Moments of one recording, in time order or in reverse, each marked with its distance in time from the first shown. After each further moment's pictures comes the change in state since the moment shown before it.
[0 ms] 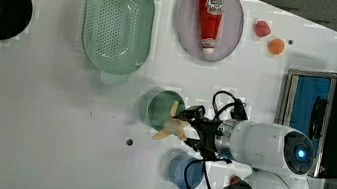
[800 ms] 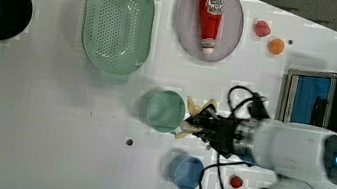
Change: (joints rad) arm 0.039 -0.094 -0.018 0.111 0.046 -0.185 -0.148
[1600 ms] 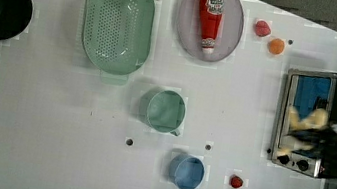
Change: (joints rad) arm -0.062 -0.278 -0.170 0.195 0.039 -0.474 -0.307
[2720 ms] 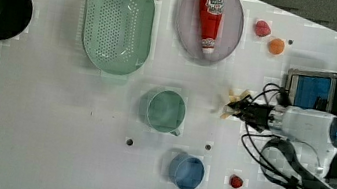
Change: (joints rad) arm -0.028 0.515 -0.287 -0.369 -0.114 0.990 -0.220
